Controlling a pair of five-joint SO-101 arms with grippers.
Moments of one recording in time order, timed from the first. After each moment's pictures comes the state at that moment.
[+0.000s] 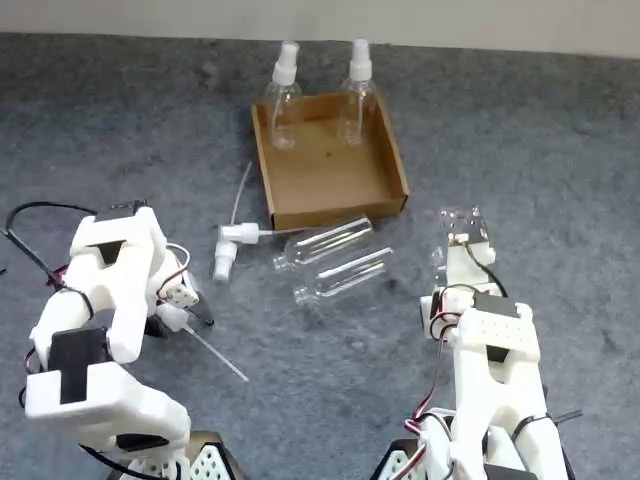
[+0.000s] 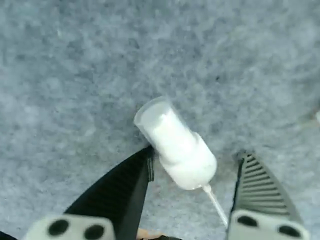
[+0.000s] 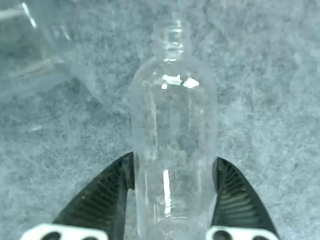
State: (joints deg) left arm -16.5 5.1 35.0 71.7 18.7; right arm 6.7 -30.9 66.7 43.6 19.4
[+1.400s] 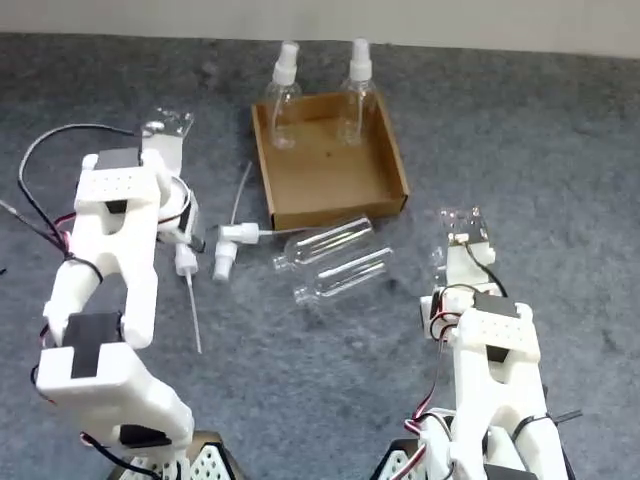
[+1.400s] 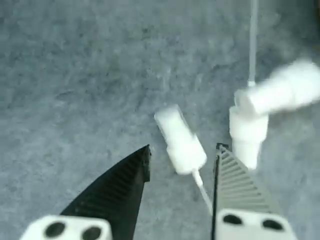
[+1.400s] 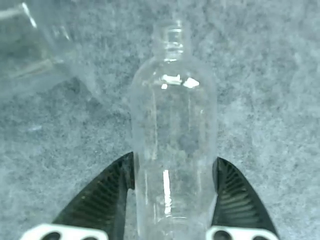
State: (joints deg) left arm -12.4 8.7 10.0 72.3 -8.8; right arm 6.7 -30.9 66.7 43.6 19.4
